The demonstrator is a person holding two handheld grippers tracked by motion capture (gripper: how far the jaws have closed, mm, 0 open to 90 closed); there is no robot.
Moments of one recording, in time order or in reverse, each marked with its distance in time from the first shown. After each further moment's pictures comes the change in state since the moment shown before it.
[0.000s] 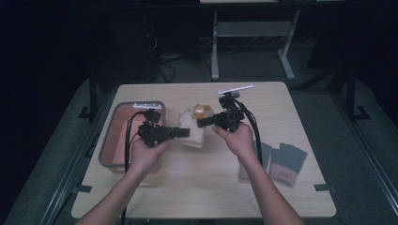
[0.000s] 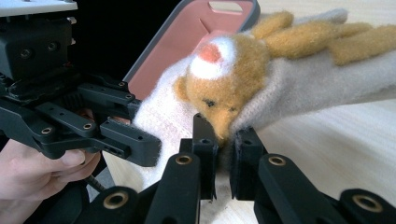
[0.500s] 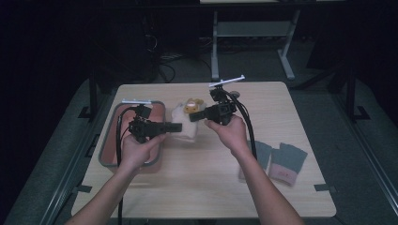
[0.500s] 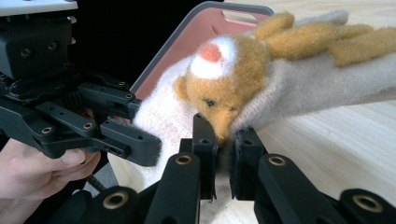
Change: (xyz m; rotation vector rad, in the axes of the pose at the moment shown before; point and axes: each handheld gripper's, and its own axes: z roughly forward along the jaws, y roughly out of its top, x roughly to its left) left arm 0.005 0.008 -0.024 -0.038 0.009 -0.012; right arm 0.019 0.022 0.008 0.013 0.006 -0.038
